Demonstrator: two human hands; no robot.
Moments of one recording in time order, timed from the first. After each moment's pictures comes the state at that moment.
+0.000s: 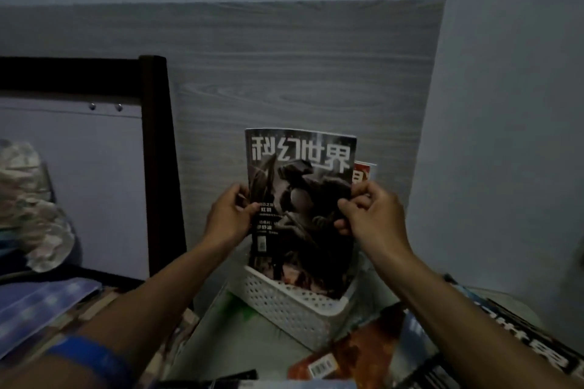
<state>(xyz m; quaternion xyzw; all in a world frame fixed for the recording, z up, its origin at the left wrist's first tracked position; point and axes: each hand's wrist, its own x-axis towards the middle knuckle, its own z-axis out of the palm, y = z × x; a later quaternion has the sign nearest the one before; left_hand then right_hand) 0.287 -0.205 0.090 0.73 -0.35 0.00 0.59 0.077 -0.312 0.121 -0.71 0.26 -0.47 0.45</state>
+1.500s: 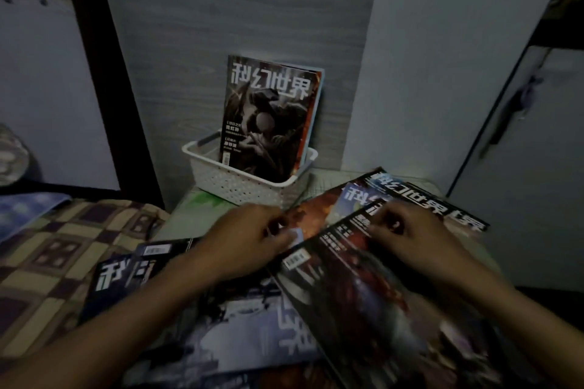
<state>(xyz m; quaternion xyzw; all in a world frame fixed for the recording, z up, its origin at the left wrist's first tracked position) 0.106 -0.097 0.039 0.73 -0.63 -0.07 0.25 -0.129 -0.240 0.048 -0.88 0.38 -0.19 0.18</state>
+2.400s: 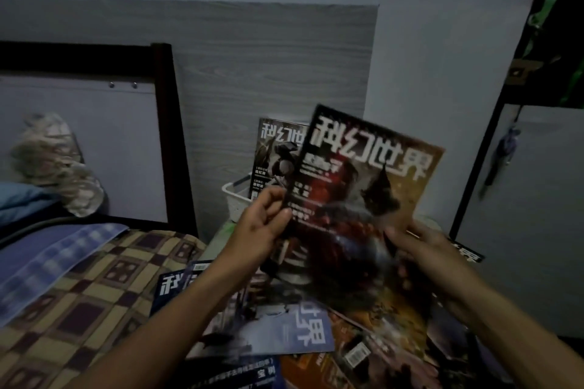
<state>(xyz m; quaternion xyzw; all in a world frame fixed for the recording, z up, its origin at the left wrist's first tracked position) 0.072 -0.050 0.094 0.49 -0.46 -0.28 0.68 -0.154 -0.184 0.094 -0.63 0.37 -0.33 0.59</state>
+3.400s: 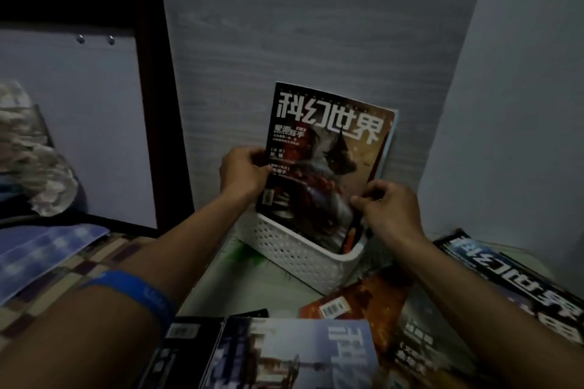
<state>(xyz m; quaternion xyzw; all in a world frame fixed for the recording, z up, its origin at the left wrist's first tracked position) 0.294 -0.223 0.063 0.76 -0.33 0.03 0.55 0.073 -0.324 0.057 -0.78 0.38 -0.38 0.31</state>
